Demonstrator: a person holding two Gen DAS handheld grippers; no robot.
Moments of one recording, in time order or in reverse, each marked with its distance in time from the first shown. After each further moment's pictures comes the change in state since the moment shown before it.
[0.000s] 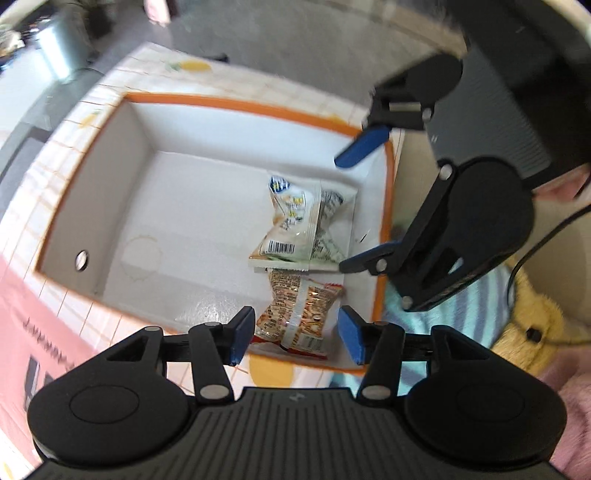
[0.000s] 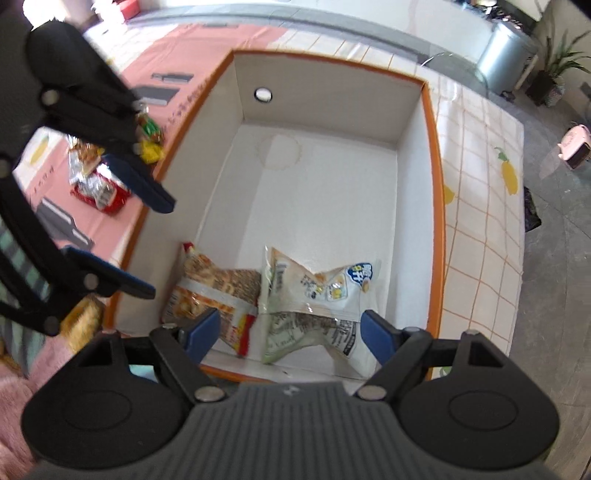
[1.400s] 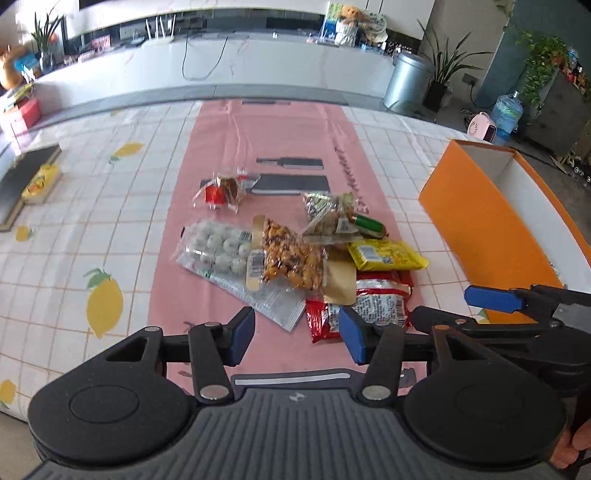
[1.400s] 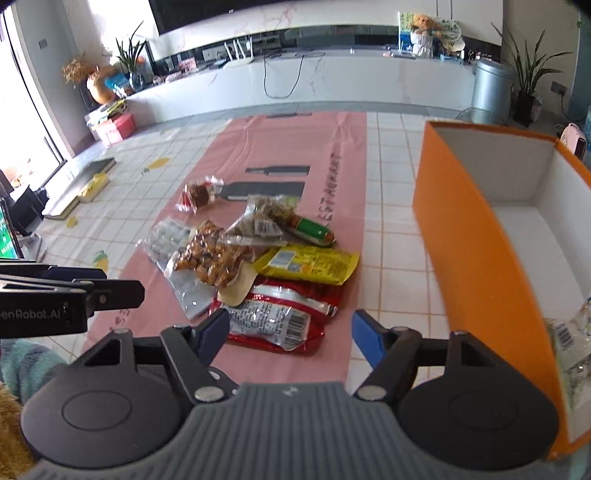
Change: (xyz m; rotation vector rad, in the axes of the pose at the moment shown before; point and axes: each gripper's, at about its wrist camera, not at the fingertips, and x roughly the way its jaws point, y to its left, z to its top) left arm -0.071 0.072 -0.288 -0.943 -0.368 0.436; right arm 0.066 0.232 0.037 0.210 -0.347 0.041
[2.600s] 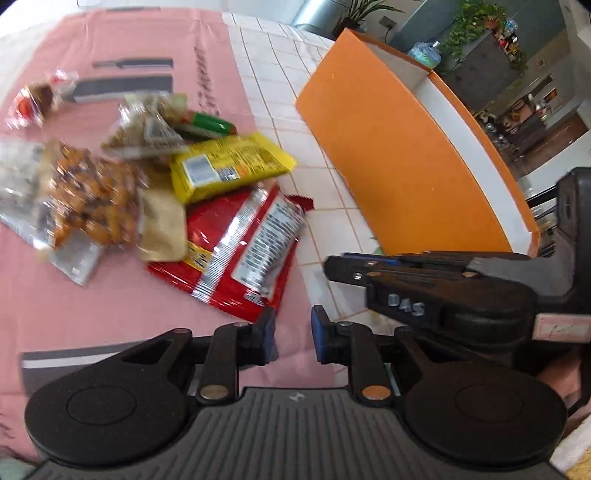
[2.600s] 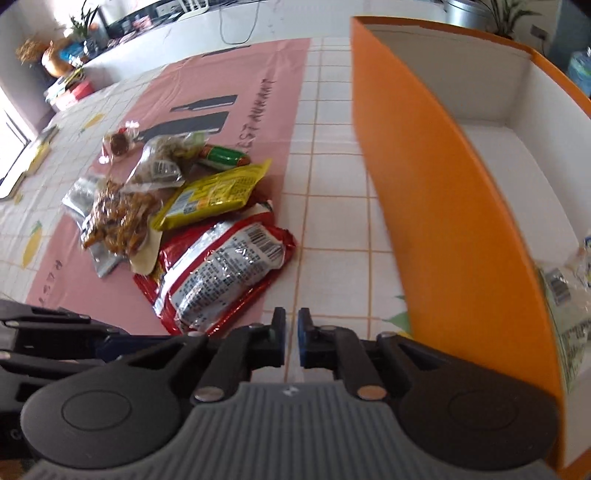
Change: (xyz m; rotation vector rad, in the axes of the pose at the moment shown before) left arm 0.074 -0.071 -0.020 0.054 0.212 -0.350; right arm 0.042 -0.067 -0.011 0.113 0.176 -0.062
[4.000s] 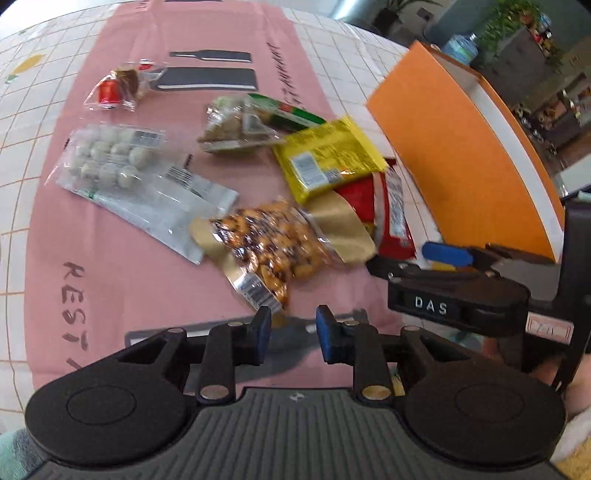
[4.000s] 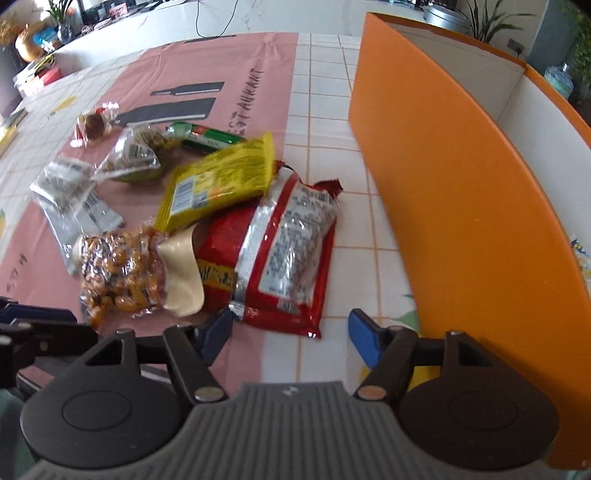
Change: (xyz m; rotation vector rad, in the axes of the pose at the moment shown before) left arm -0.024 0.046 -0.003 -0.040 0.067 0.100; right arm 0.019 0.030 -0.005 -0.050 -0.003 -0.166
